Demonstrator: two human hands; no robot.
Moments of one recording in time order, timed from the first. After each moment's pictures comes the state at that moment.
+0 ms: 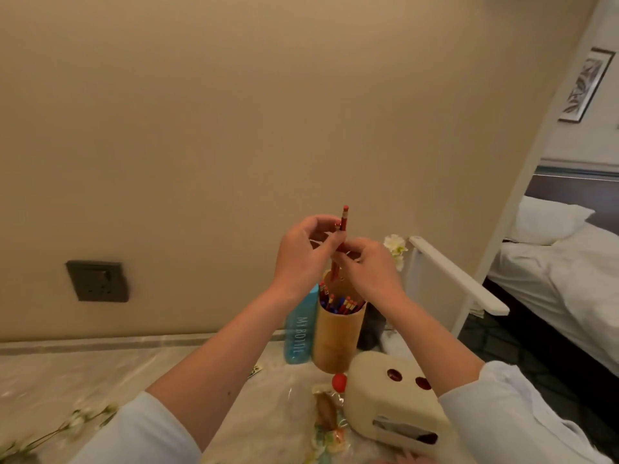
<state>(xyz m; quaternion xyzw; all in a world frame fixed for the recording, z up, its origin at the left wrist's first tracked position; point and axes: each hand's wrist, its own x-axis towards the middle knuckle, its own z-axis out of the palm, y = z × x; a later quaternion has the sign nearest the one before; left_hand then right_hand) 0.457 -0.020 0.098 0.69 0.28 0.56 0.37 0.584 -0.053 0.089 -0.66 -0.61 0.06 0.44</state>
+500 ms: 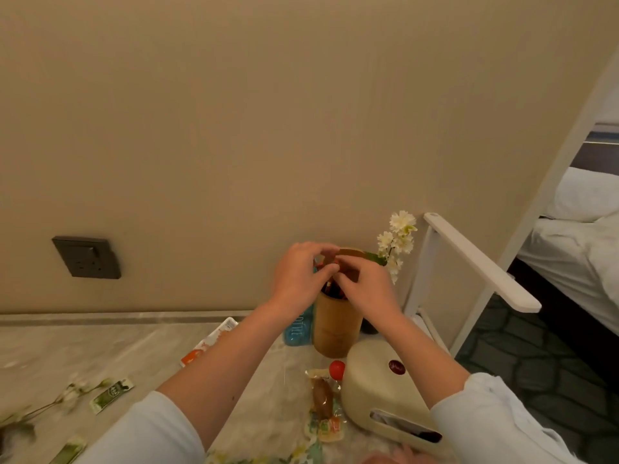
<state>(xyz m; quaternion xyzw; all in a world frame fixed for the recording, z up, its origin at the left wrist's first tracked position) 0.481 0.010 0.016 0.79 0.42 0.39 0.22 0.622 -0.028 0.000 -0.67 -0.63 0.11 0.39</state>
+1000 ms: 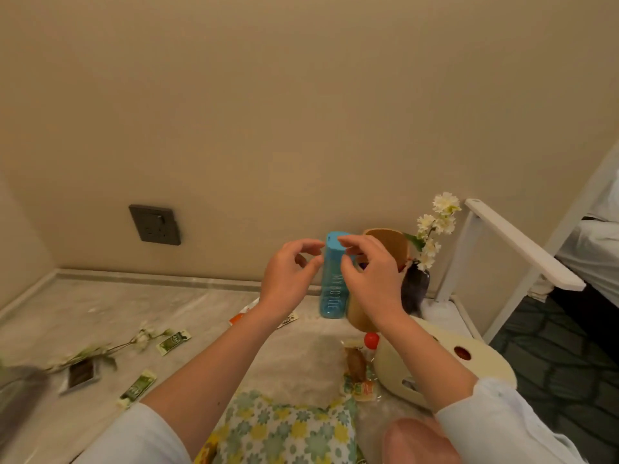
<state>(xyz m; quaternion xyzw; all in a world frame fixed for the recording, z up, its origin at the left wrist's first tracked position) 0.398 -0.029 -0.007 0.66 0.46 0.50 0.33 0.545 -0.063 0.001 -0.55 -0.65 0.06 0.52</state>
